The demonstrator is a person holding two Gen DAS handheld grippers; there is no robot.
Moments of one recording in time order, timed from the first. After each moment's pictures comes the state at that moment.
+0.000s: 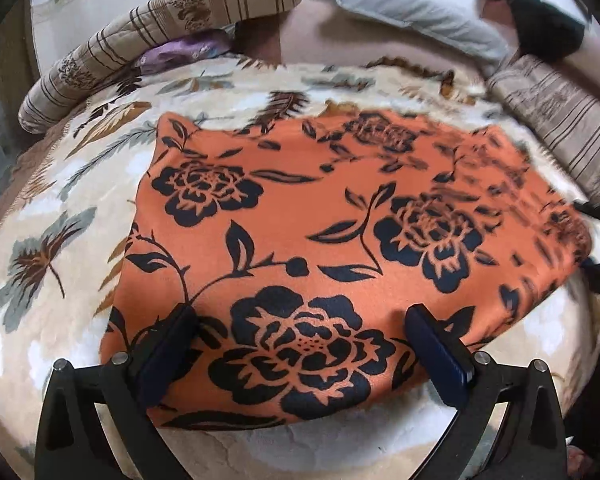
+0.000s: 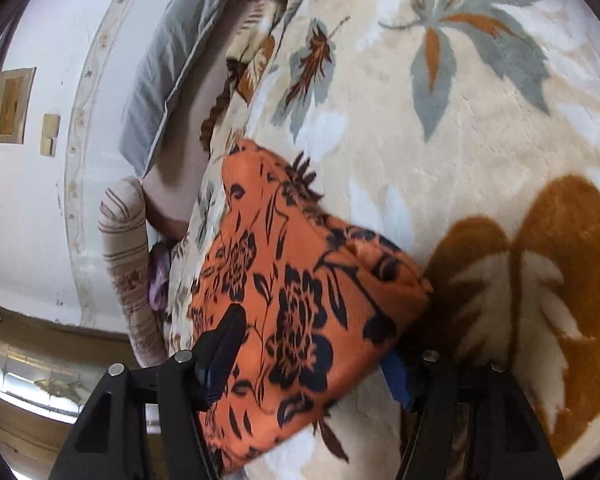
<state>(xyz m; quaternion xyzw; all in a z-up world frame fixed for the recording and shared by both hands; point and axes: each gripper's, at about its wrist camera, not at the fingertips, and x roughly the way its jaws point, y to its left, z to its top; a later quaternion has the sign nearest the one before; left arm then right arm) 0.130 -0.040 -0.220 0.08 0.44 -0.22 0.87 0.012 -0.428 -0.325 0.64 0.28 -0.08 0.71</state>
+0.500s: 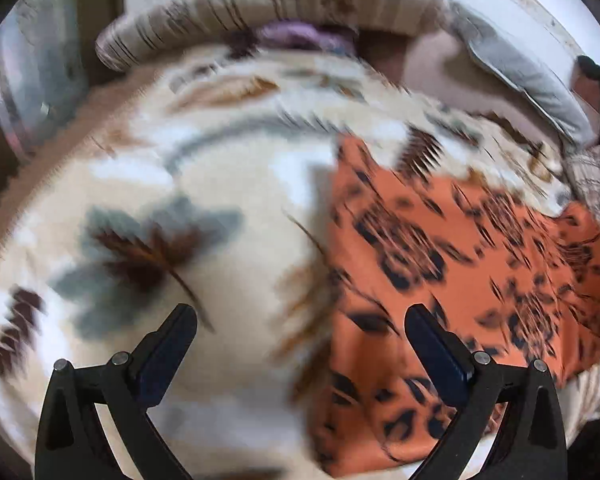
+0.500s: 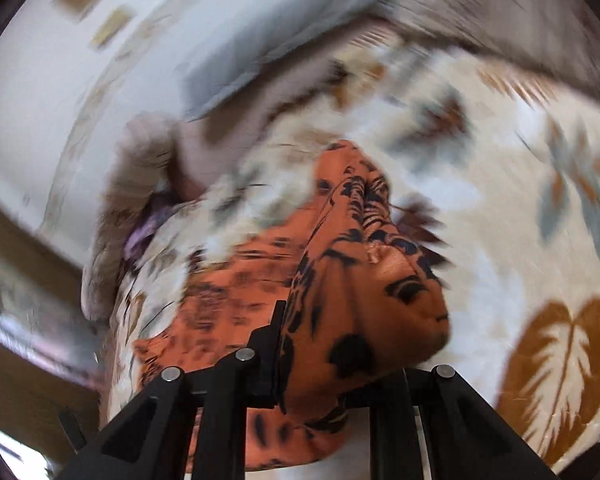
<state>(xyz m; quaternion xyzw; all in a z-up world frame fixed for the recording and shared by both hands) 0.198 0.059 -0.193 0.00 0.47 -0.09 0.88 0.077 -0.354 -0.190 0.42 0.31 -0.07 0.85</state>
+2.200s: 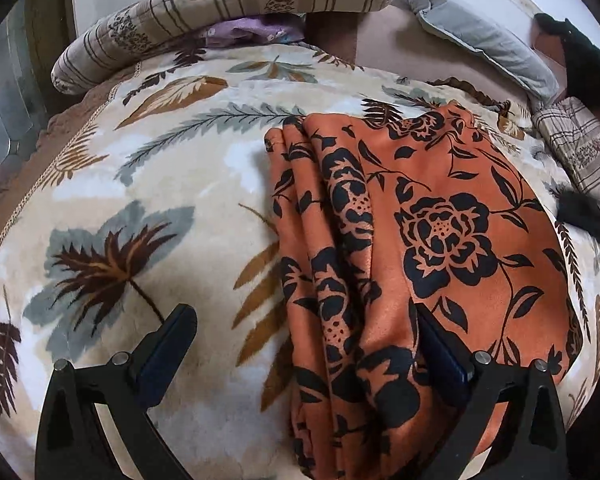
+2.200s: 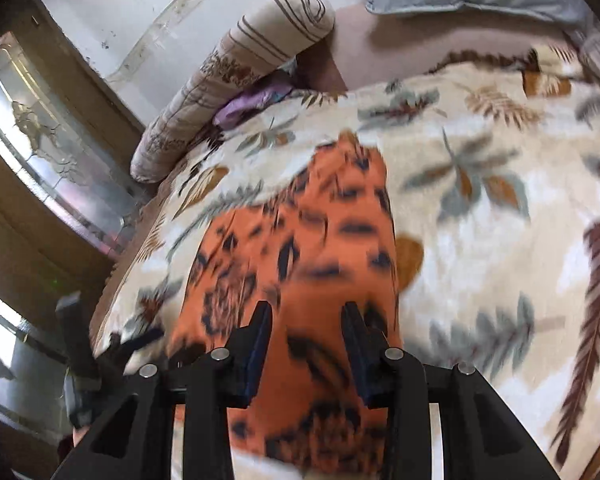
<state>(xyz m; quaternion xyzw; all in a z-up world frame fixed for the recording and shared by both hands) 0.181 0.029 -0.202 0.05 0.47 -0.17 0.86 0.176 -0.223 -0.178 0.29 0.39 0.08 0.87</state>
